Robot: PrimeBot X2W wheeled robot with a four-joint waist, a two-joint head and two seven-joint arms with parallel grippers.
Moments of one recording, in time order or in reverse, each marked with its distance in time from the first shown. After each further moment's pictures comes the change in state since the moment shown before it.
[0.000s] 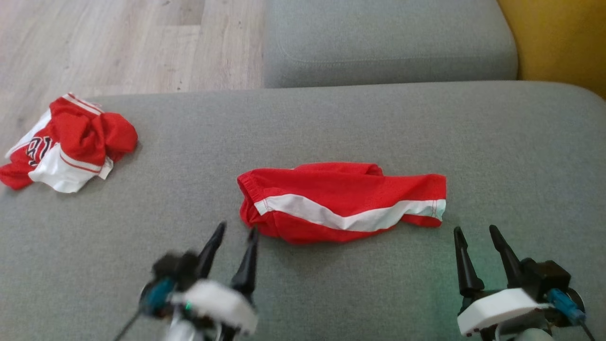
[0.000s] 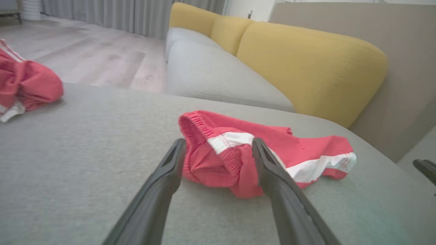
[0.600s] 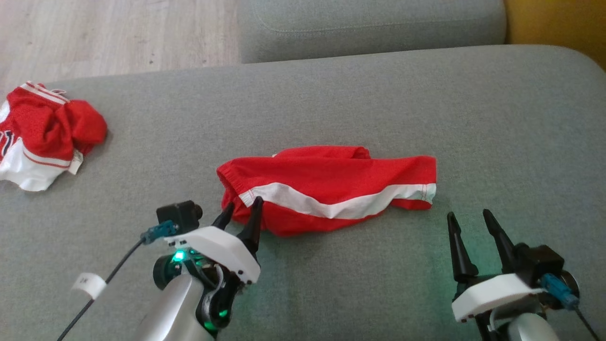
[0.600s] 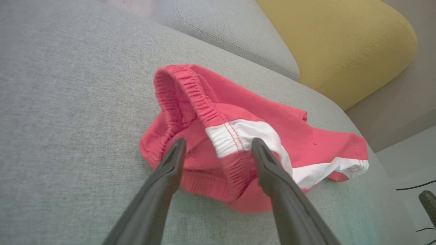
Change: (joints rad) left arm -0.223 -0.074 0.032 0.219 -0.230 -0.009 0.234; right arm -0.050 0.000 0.018 0.002 -0.017 0.000 0.008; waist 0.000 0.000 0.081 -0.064
